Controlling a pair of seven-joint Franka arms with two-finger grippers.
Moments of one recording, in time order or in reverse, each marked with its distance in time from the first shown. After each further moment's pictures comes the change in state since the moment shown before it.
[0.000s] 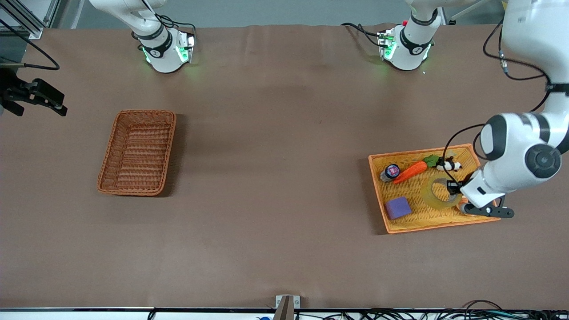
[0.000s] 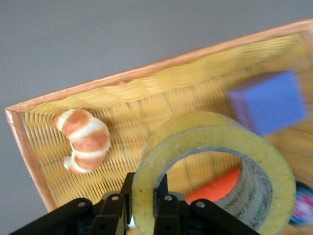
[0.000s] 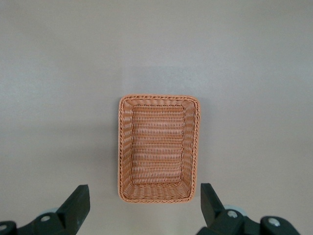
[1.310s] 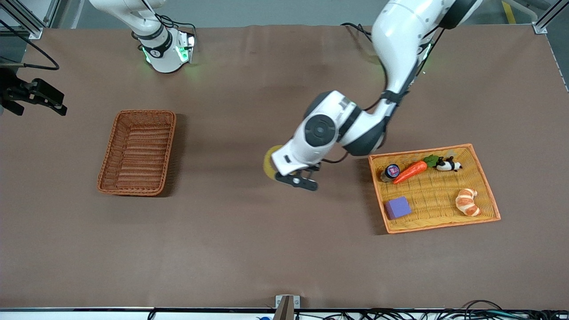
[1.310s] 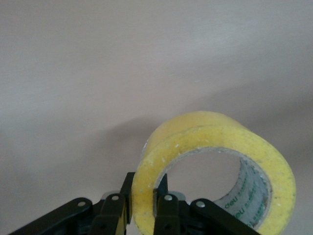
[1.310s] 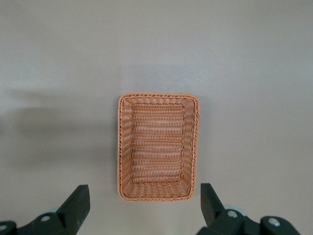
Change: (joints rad) left arm -0.636 0.375 -0.092 0.466 -0.169 0.014 -0.484; right arm 0.000 0.000 -0.002 0.000 0.000 -0.007 0.000
